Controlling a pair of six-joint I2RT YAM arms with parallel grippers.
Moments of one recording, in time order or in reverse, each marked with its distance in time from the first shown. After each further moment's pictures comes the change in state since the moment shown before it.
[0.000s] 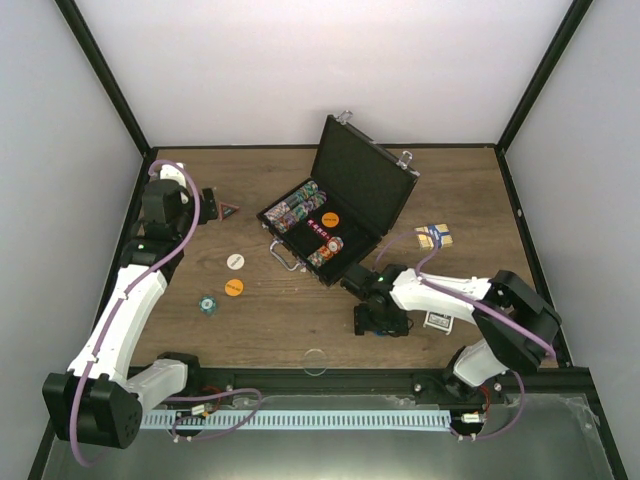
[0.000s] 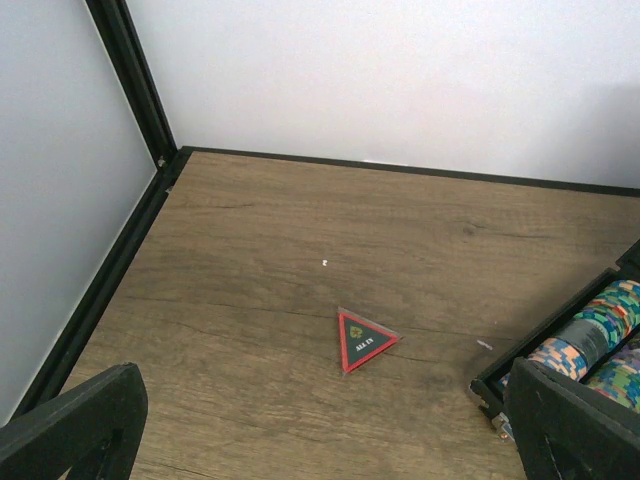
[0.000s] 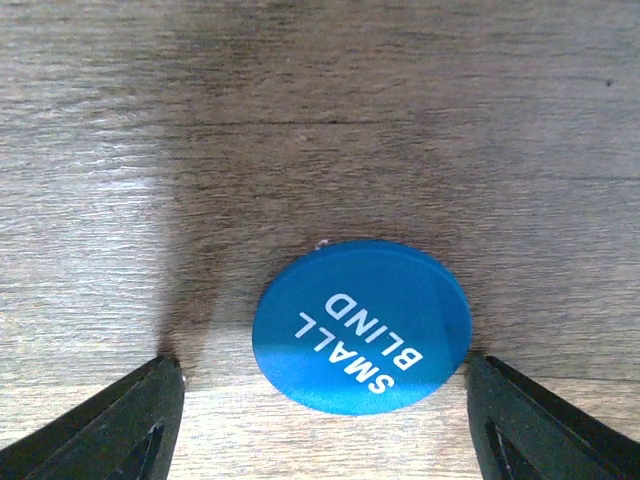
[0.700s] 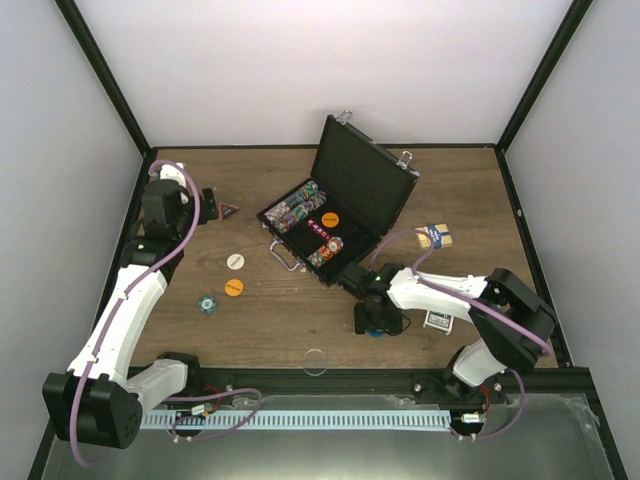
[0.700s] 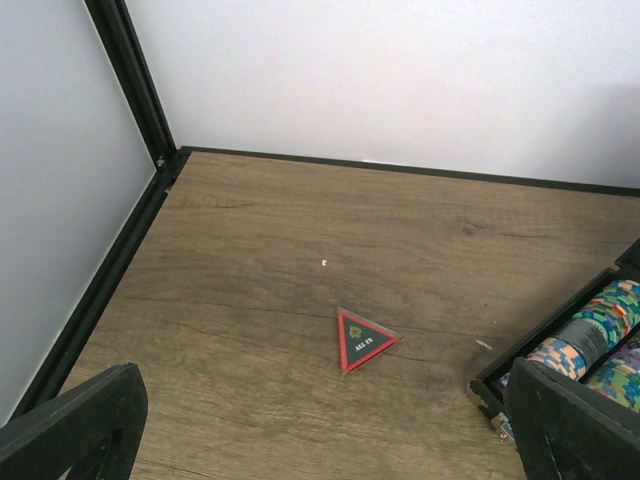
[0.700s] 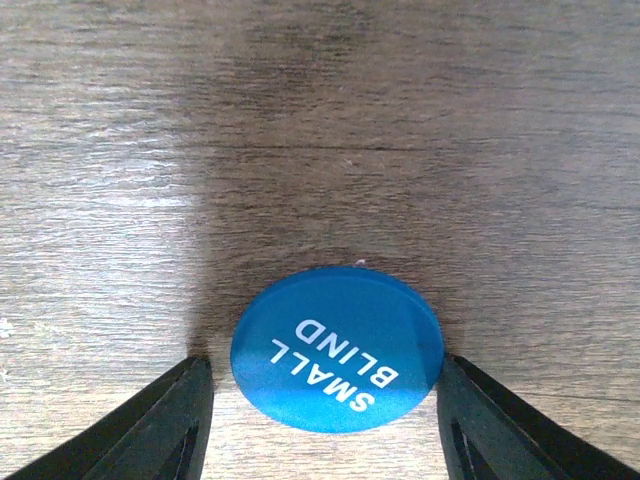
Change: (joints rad) left arm 0.000 0.000 0.000 0.000 0.001 0.000; right arm 0.002 0.023 0.017 0.015 0.008 -0.020
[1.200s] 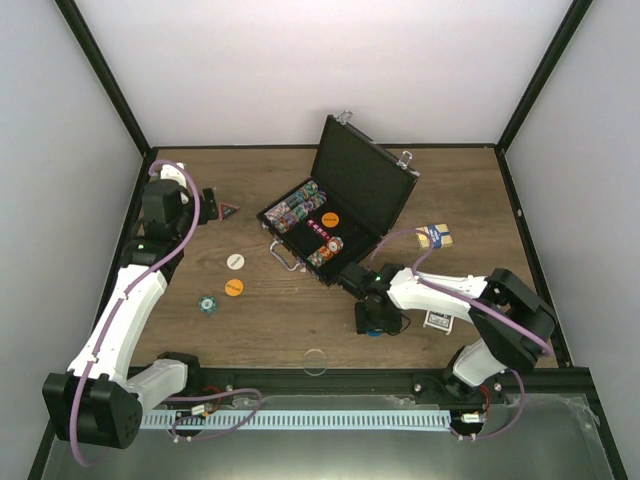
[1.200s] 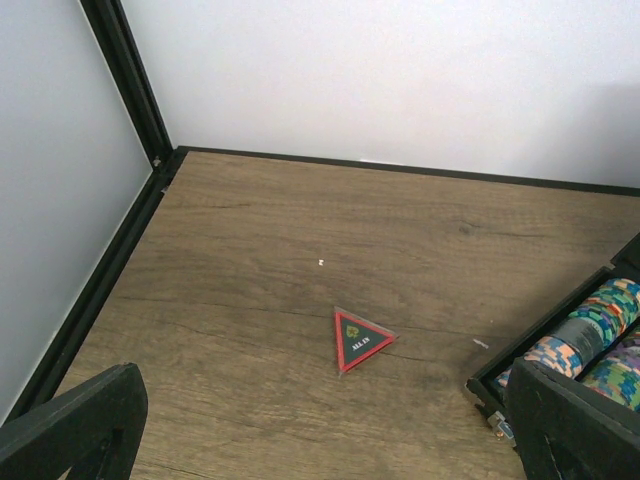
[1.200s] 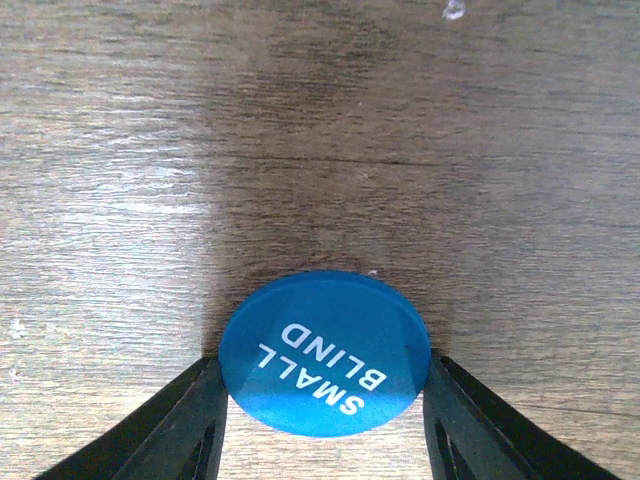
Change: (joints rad) left arm 0.000 0.000 0.000 0.000 0.007 0.000; right arm 0.000 -0.001 -0.001 0.014 0.002 -0.024
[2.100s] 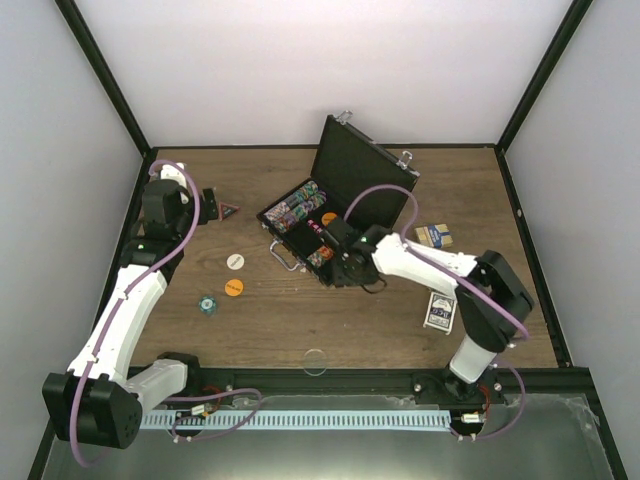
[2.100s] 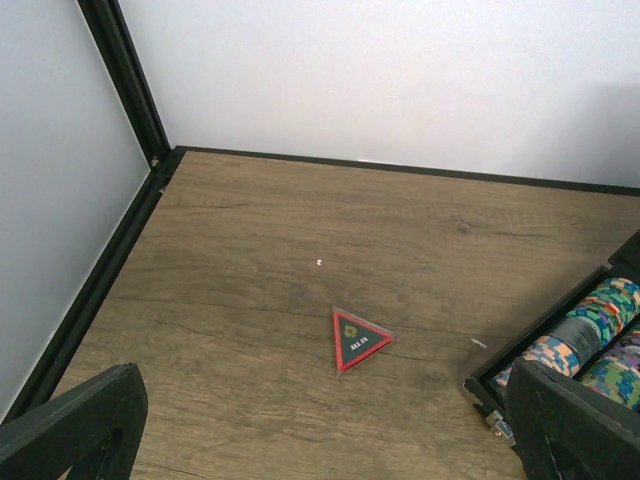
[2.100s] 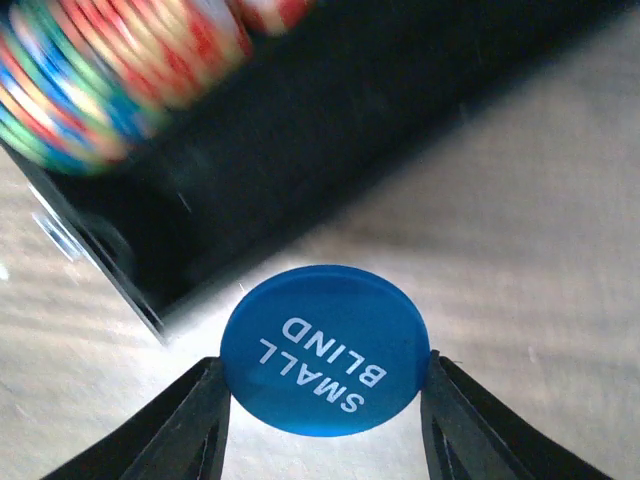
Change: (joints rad) left arm 0.000 0.000 0.000 0.000 0.004 0.000; right arm -0.075 0.119 0.325 0.011 0.118 -0.181
